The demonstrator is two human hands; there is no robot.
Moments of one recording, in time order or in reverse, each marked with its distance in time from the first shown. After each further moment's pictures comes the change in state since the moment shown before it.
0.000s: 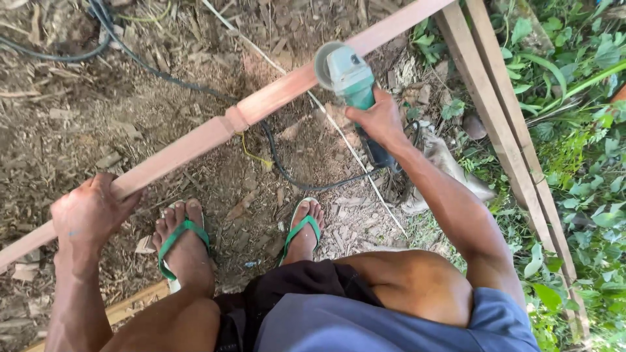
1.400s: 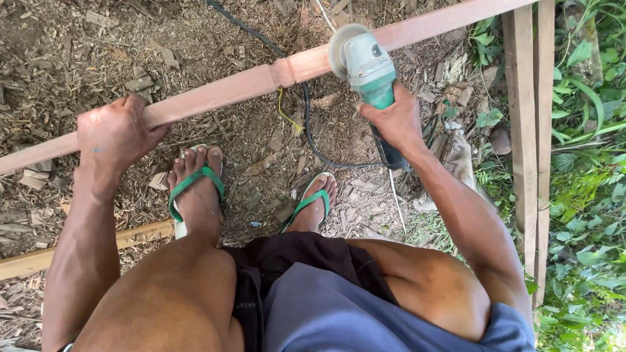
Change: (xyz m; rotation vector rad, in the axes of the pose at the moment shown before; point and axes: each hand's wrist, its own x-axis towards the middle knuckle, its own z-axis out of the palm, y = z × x) left_hand 0.002 0.004 0.029 -0.113 0.078 0.042; right_hand -0.042 -0.041 0.040 -0.172 -0.106 -0.099
